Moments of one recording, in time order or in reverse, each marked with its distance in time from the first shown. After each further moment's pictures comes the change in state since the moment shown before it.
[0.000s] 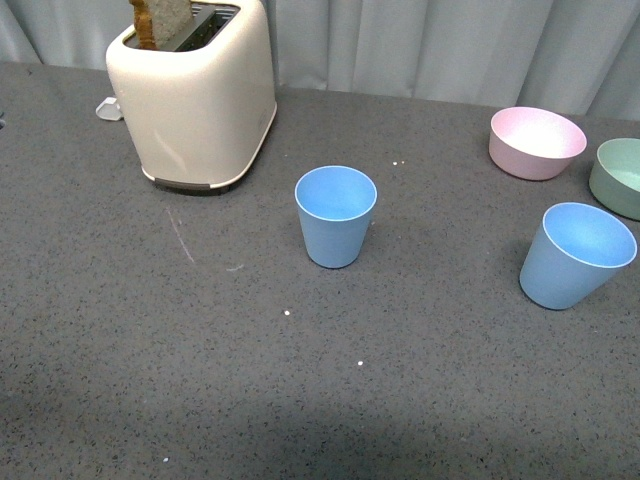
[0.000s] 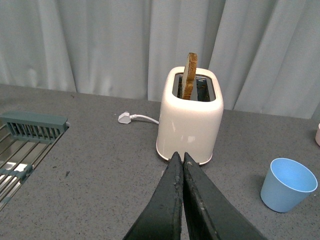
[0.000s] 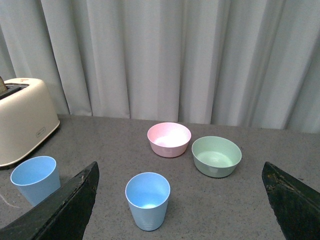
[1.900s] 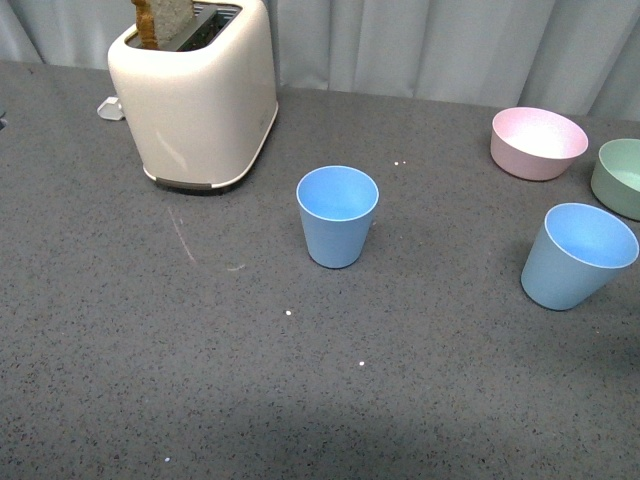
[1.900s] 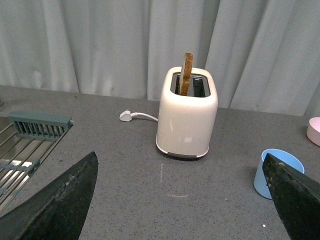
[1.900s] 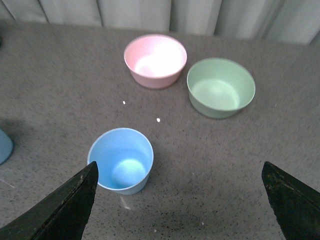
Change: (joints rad) left arm 0.000 -0.550 0.000 -0.545 0.001 0.002; right arm -0.067 1.199 0.366 0.356 -0.026 -0.028
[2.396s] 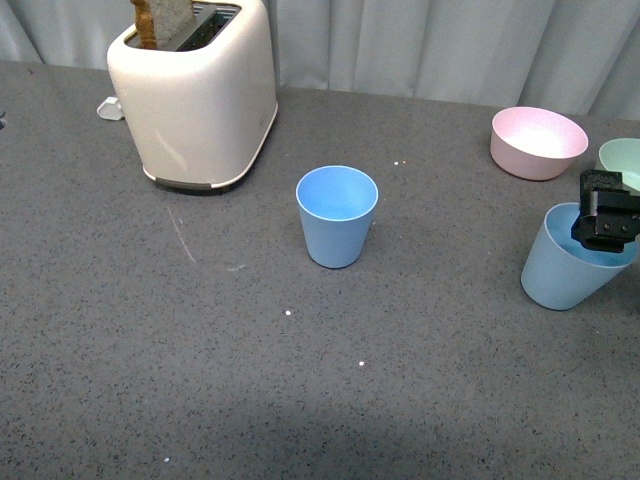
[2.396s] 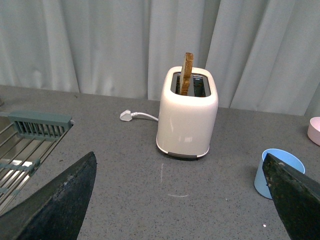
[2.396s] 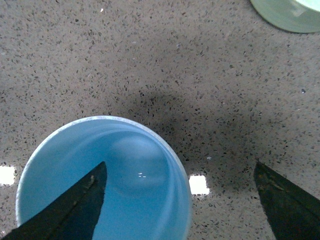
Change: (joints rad) left arm 0.000 0.000 0.000 0.000 0.000 0.000; right arm 0.077 0.716 0.501 -0.292 0.056 0.138
